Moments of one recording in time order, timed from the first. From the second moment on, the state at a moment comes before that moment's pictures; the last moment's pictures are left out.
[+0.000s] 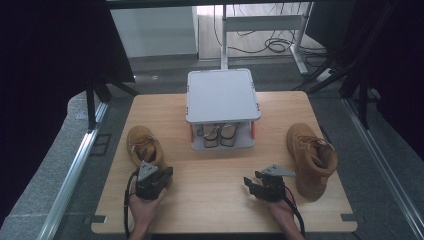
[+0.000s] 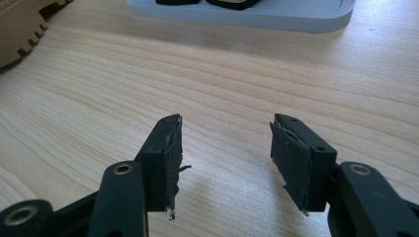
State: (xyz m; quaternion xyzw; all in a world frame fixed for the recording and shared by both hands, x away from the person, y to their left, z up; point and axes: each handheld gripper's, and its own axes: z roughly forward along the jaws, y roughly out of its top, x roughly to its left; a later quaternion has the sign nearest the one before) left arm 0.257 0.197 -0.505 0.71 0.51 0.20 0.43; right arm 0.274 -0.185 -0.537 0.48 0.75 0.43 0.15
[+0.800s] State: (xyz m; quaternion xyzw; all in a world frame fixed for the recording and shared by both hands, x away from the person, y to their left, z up) left arm 0.243 0.216 -0.504 0.71 0.51 0.19 0.44; right arm 0.274 -0.187 -0.538 0.49 0.75 0.43 0.15
